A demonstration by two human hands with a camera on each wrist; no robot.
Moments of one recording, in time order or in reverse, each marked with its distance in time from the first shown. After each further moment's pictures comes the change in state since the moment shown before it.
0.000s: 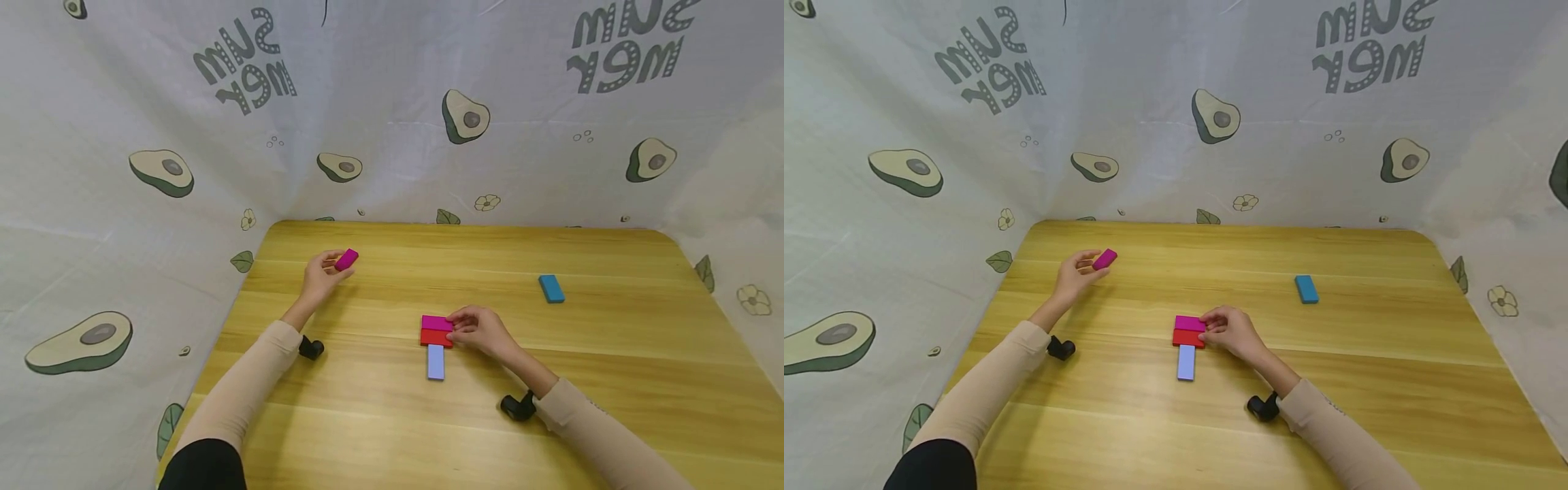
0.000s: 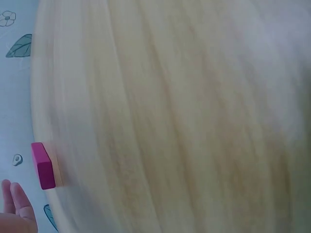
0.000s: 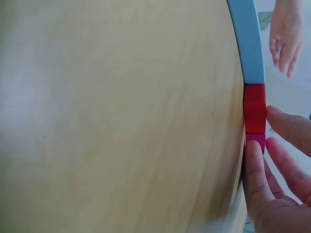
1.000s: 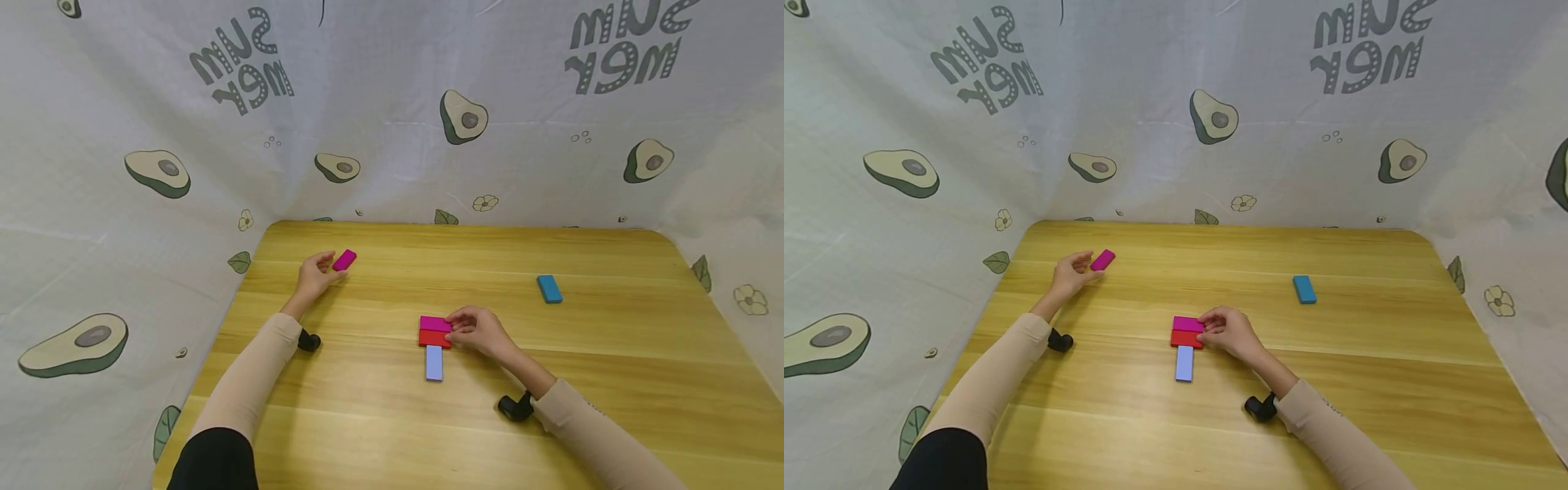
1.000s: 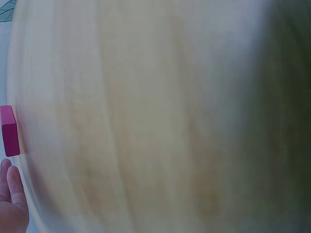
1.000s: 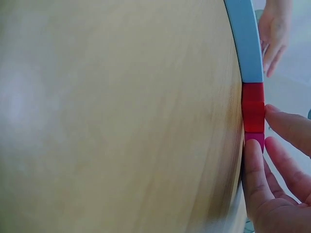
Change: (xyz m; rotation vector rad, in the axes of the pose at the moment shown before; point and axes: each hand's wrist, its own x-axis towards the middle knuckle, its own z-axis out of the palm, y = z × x) left_hand 0.018 -0.020 -0.007 0.072 -0.030 -0.079; right_hand 0.000 0.001 0.000 0.038 -0.001 0.003
